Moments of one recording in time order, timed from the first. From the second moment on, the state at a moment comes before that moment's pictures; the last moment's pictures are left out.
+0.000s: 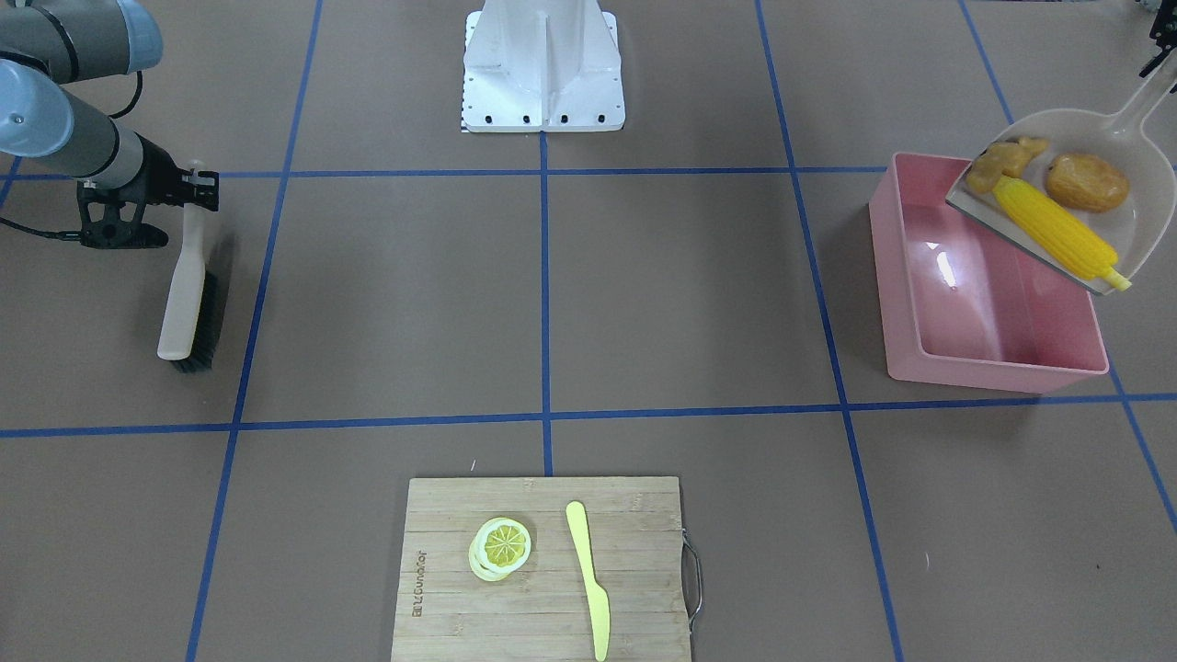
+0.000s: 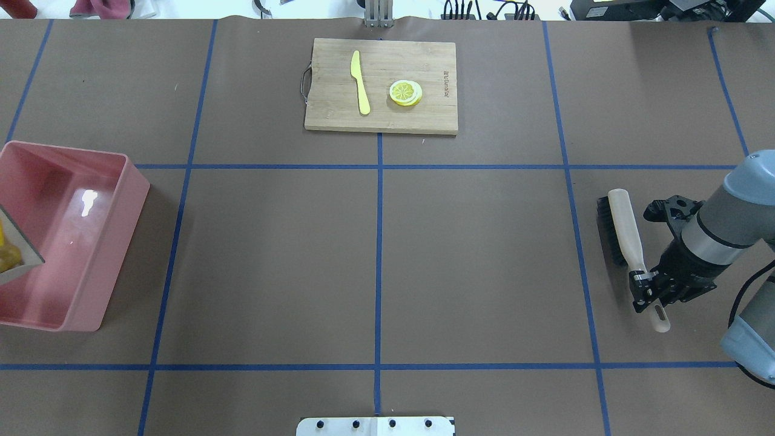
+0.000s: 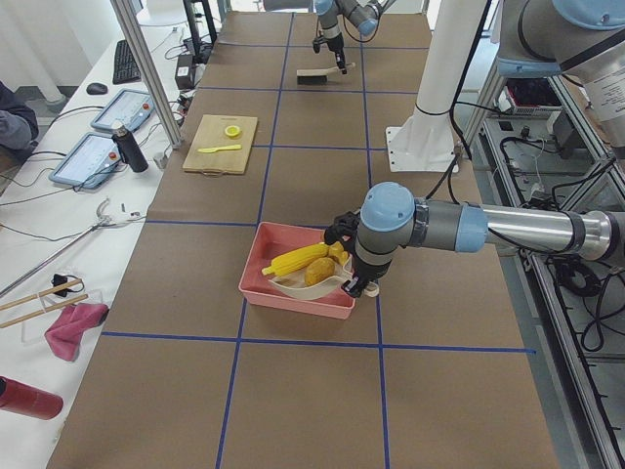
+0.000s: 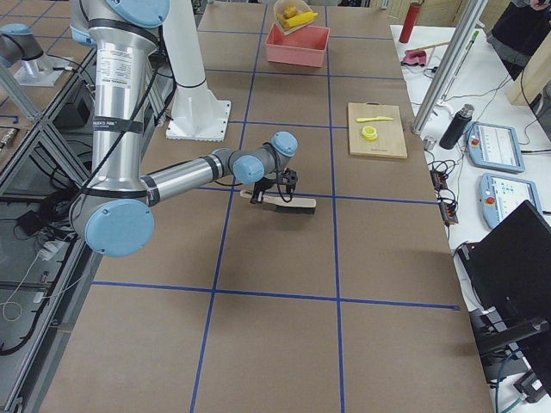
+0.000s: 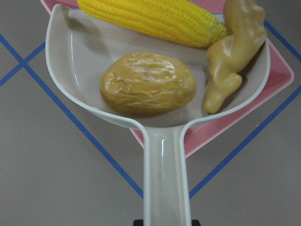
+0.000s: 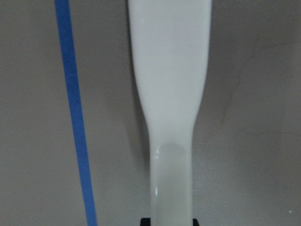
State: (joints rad) left arm -1.56 -1.04 -2.20 -1.51 -2.39 0.74; right arm 0.76 -1.67 1.94 -1.46 2.36 0.85
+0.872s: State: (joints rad) left arm -1.58 -1.23 -2.25 -1.11 -2.16 0.96; right arm 0.82 -1.65 1.96 -1.45 2.34 0.85
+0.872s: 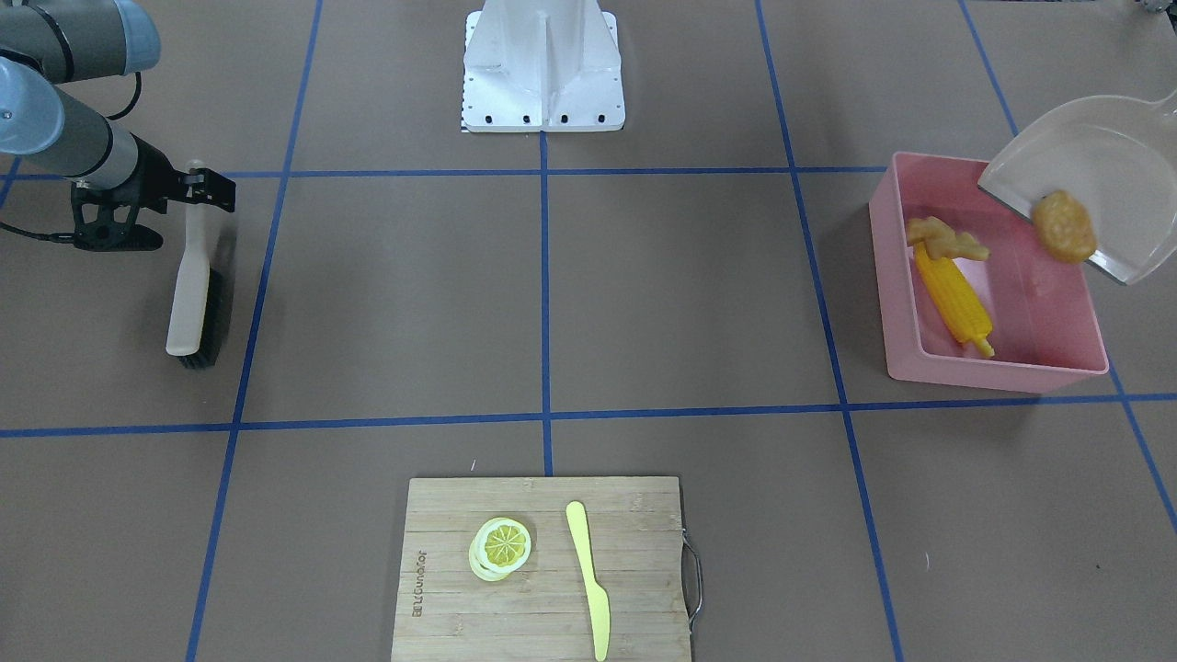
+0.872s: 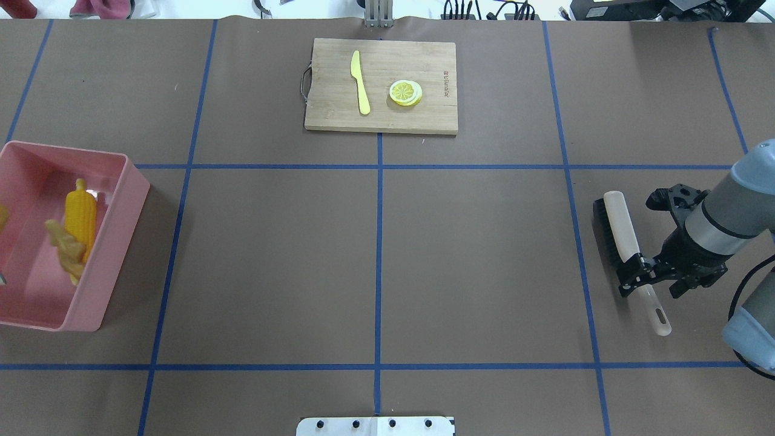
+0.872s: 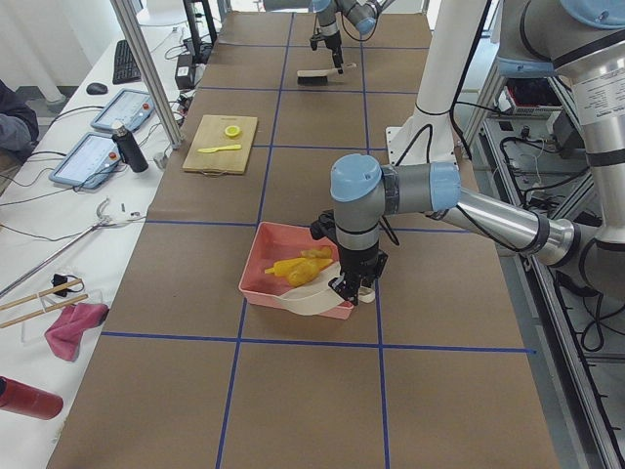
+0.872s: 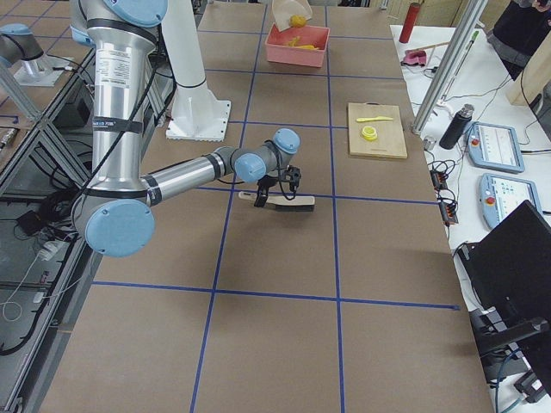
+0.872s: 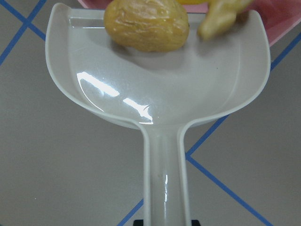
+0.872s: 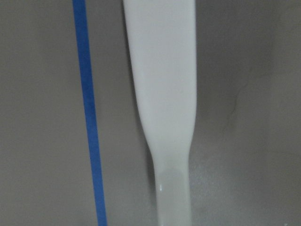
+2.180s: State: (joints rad) left arm -1.41 -1.36 -2.18 -1.51 -2.50 1.10; right arm 1.50 -1.61 1.90 -1.68 2.28 0.11
